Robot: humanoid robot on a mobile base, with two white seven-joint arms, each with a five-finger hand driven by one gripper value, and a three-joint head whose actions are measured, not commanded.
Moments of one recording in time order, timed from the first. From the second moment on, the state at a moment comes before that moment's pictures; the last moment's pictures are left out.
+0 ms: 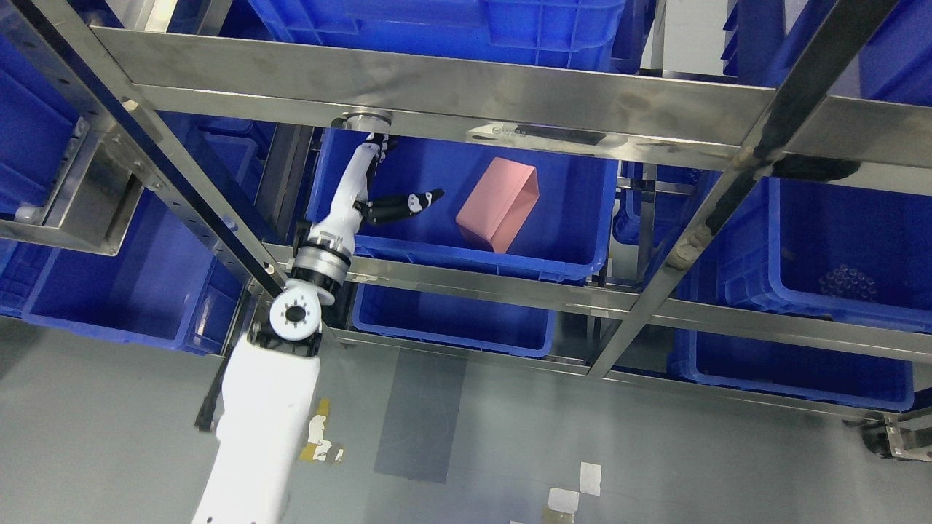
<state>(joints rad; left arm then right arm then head) -0.47 0.00 -0.20 -1.20 -0.13 -0.26 -0.11 0.00 0.00 -0.05 0.00 0.00 -0.05 0.00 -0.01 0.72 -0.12</state>
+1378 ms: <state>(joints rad) -0.02 0.00 -0.16 -1.64 0.00 -0.43 0.06 0.00 0.00 -0.05 0.00 0.00 -0.05 -0.01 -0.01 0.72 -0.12</state>
